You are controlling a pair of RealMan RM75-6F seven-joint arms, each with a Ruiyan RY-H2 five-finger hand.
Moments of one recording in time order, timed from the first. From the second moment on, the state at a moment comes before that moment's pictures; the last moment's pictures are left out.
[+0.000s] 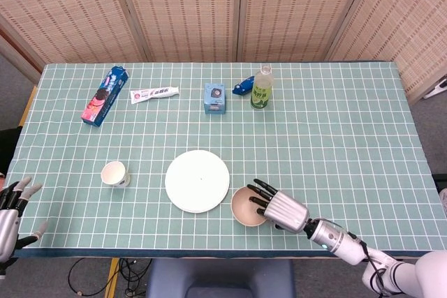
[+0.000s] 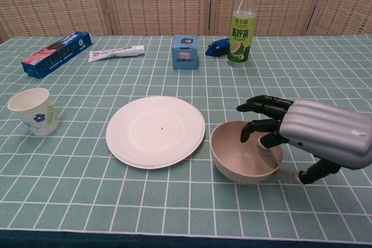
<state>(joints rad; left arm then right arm) -0.03 -1.07 -0.03 -1.69 1.48 1.50 0.03 0.59 -1.61 -0.18 -1.05 -1.94 1.35 0.06</state>
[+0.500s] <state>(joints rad) -0.03 -1.07 -0.03 -1.69 1.48 1.50 0.02 0.67 -1.61 -0.09 -1.15 -1.90 1.28 0.08</state>
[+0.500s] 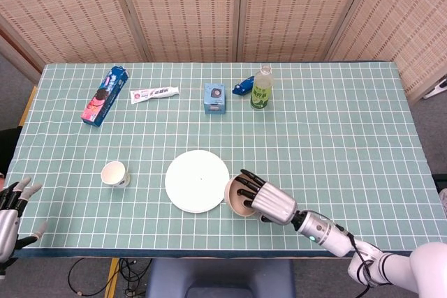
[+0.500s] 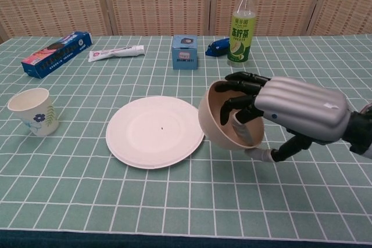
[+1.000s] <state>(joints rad) -0.02 -1.06 -0.02 -1.67 1.47 1.51 0.01 0.90 -1.65 0.08 -1.30 -1.67 0.85 -0.02</state>
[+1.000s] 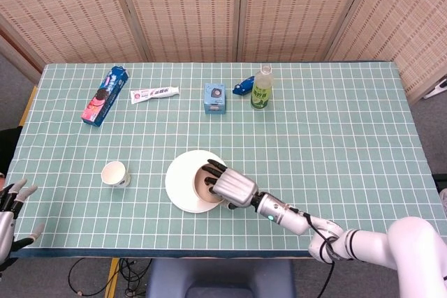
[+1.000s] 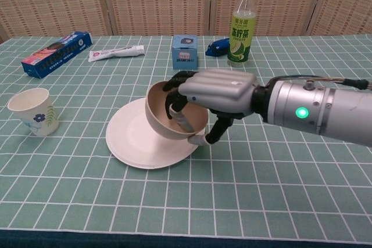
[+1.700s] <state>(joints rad) -0.02 -1.07 -0.02 -1.66 1.47 1.50 0.00 0.97 -1.72 0.11 -1.24 -1.54 0.75 -0.07</state>
